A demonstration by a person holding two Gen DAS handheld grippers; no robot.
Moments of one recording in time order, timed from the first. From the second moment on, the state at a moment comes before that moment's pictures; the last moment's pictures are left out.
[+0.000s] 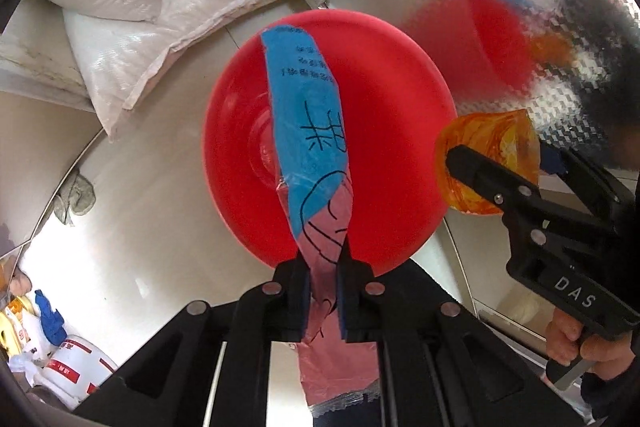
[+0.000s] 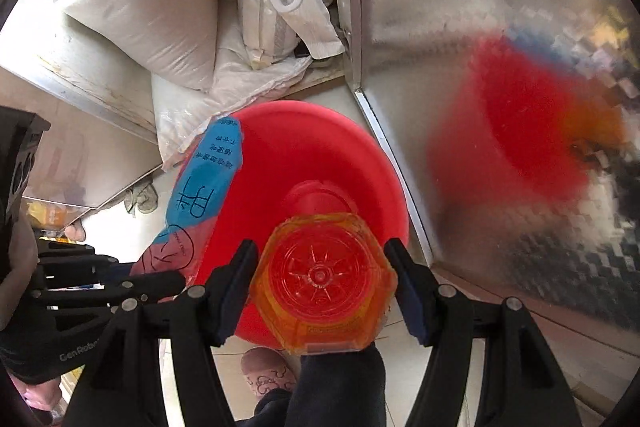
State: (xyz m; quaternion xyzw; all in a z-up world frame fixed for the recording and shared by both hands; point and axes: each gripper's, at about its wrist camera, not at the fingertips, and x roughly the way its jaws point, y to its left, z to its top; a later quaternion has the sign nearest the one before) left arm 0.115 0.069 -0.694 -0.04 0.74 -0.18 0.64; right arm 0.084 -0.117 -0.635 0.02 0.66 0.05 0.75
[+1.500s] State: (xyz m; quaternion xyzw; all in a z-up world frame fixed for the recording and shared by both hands) left arm 0.064 0.117 -0.187 0.02 0.54 -0.13 0.83; right arm 0.042 -0.076 -0.158 -0.07 0.51 0.02 0.86
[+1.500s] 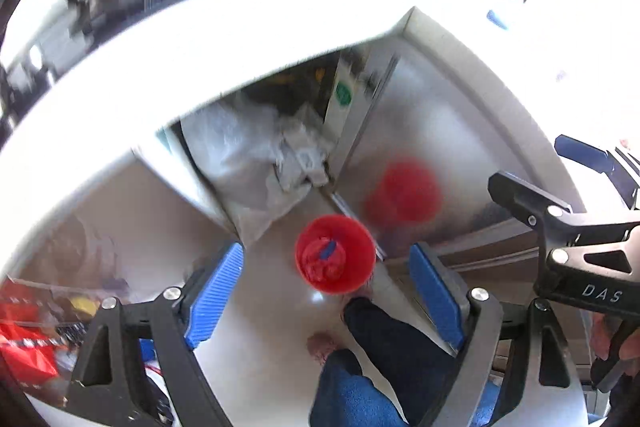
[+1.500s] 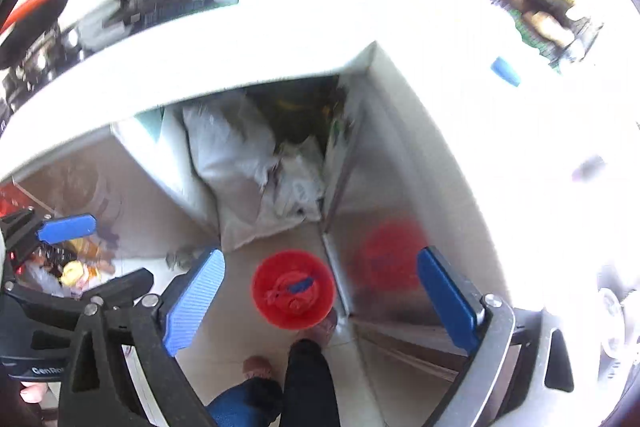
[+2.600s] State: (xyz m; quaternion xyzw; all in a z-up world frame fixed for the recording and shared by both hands) left arm 0.262 -0.055 -0.042 0.13 0.45 -0.18 0.86; right arm 0.172 -0.223 -0.026 0.02 0.46 -0.10 0.88
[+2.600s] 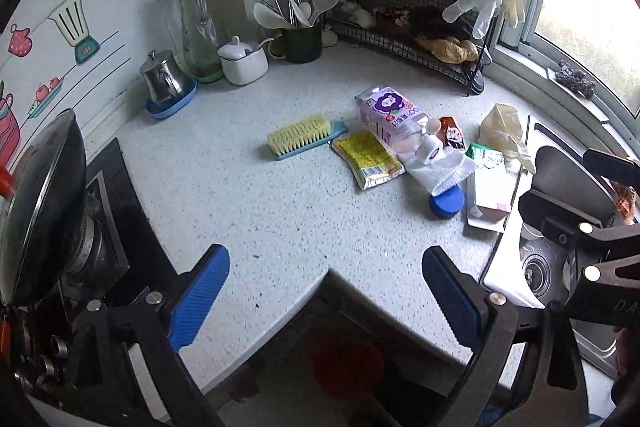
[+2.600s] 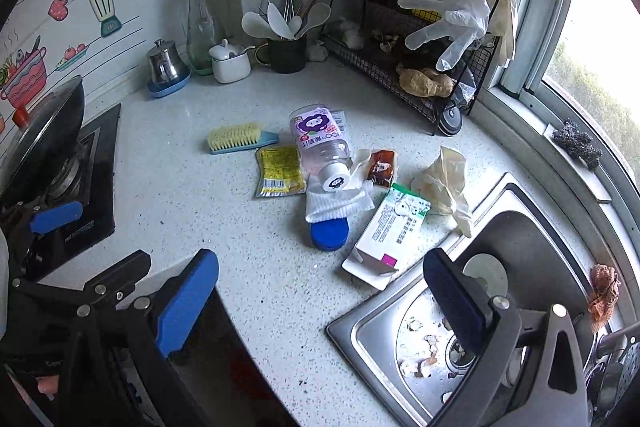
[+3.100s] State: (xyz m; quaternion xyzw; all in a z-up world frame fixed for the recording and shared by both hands) left arm 0.397 -0.091 -0.103 0.09 0.53 -0.12 0.83; right arm 0.319 -0.262 -0.084 -0.03 0.52 -0.03 0.85
